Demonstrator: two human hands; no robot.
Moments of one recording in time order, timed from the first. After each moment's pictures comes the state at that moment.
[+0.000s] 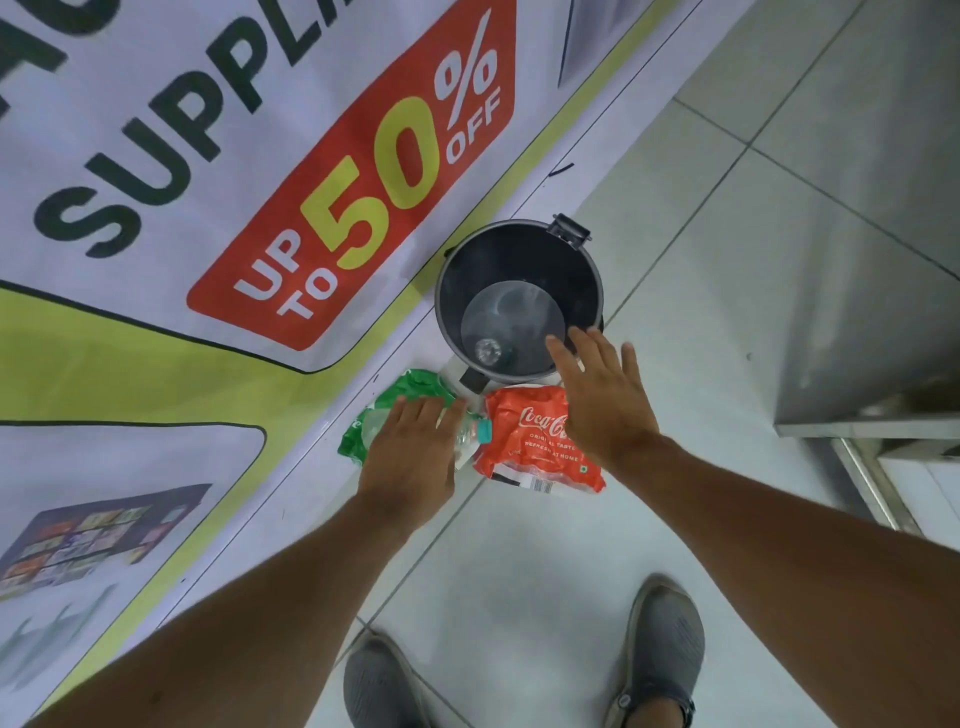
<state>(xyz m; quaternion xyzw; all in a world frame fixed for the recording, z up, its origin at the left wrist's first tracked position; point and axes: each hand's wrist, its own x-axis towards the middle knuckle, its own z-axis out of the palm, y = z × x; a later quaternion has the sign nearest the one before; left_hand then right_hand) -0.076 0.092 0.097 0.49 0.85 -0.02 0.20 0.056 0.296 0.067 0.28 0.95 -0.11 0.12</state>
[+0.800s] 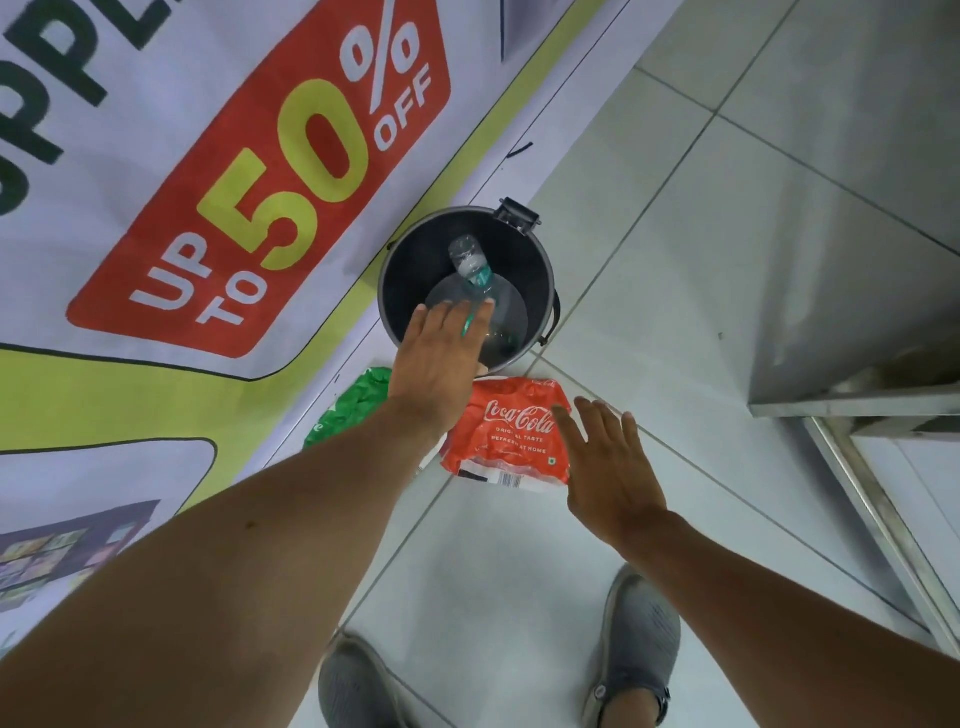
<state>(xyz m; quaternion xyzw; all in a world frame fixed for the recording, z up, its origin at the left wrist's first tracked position) -0.079 0.223 0.059 0.54 0.83 -0.04 0.13 0.158 0.282 0.045 0.30 0.93 -0.17 0.17</state>
